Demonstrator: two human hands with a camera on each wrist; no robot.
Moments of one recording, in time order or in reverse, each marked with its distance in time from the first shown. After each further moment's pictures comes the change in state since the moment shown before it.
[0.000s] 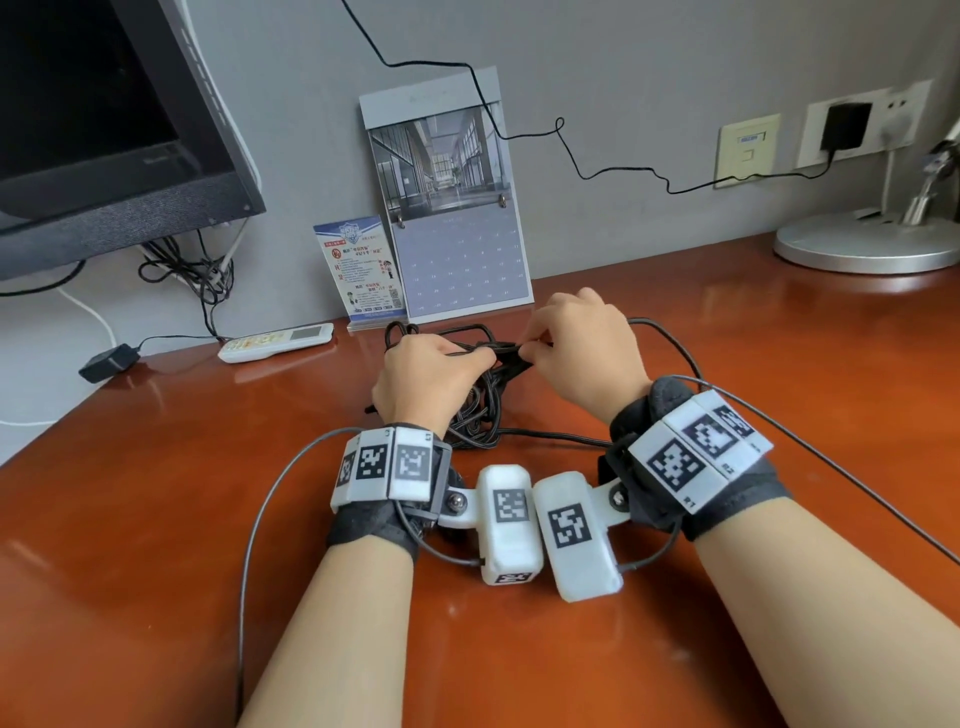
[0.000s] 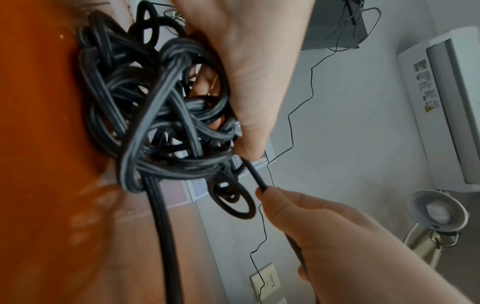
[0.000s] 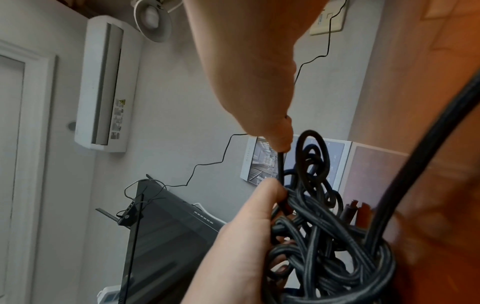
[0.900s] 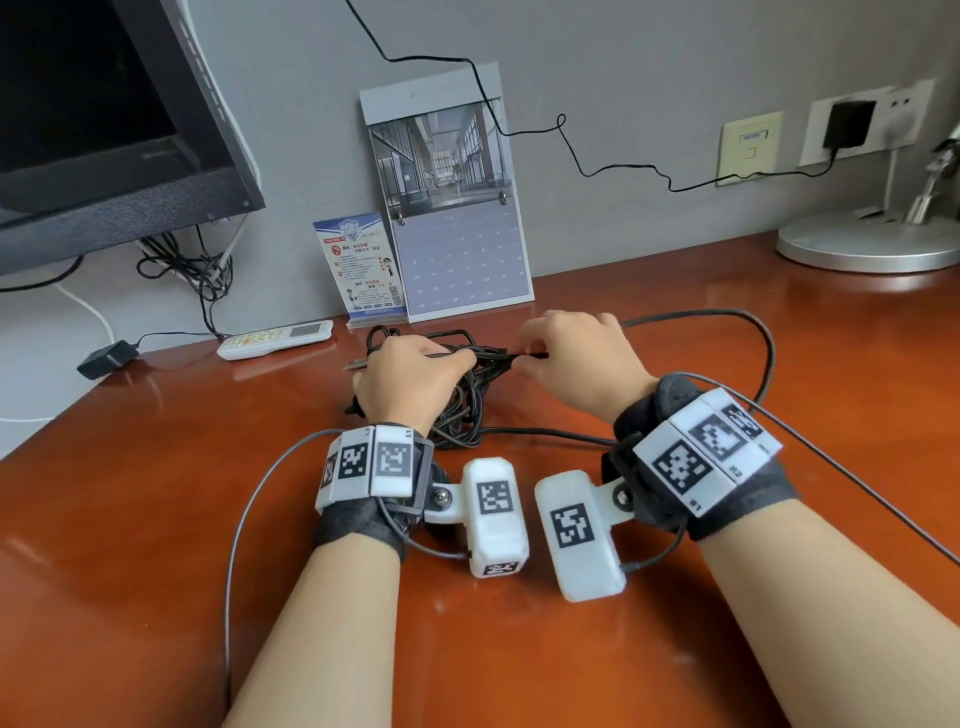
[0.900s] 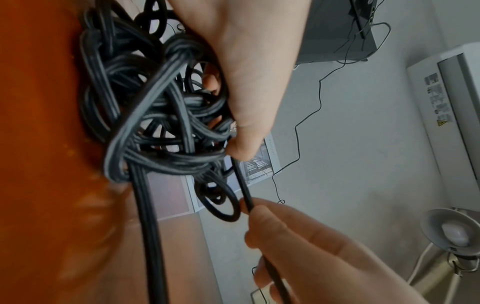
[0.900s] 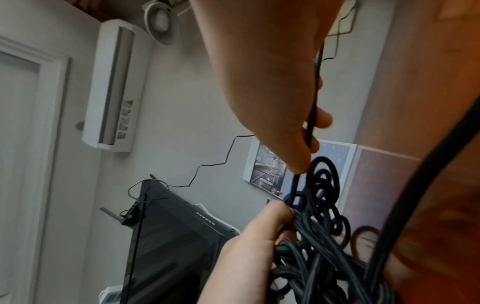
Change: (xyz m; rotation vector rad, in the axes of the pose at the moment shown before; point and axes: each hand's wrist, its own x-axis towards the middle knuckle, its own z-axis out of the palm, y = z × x) left_hand 0.010 -0.015 -0.002 0.019 0.045 0.010; right_hand -0.004 -0.004 -0.004 0.010 -0.179 -0.008
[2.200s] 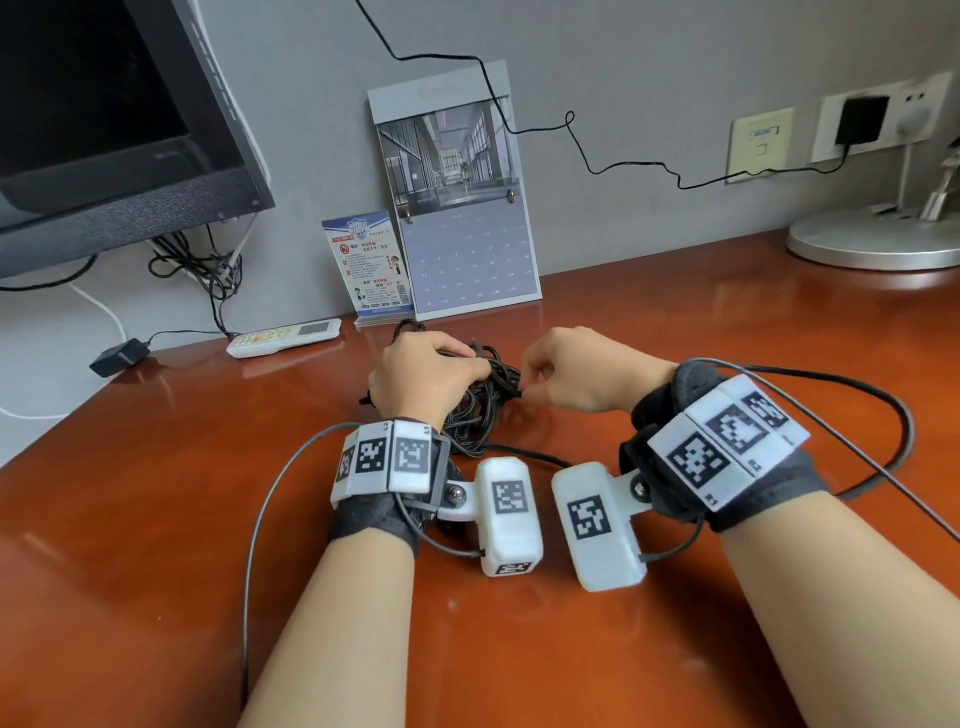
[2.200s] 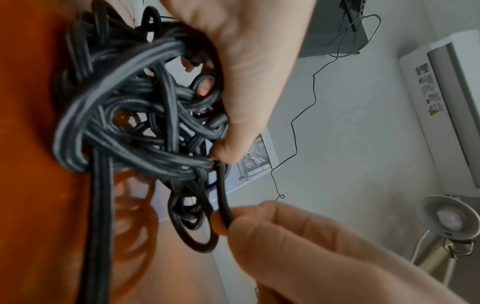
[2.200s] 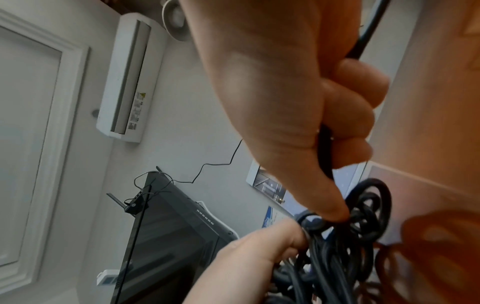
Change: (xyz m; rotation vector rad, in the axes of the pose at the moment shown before) left_hand -0.003 0.003 0.000 -0.012 -0.030 0.003; right_hand -0.001 -0.003 -0.011 0.185 -0.348 -0.031
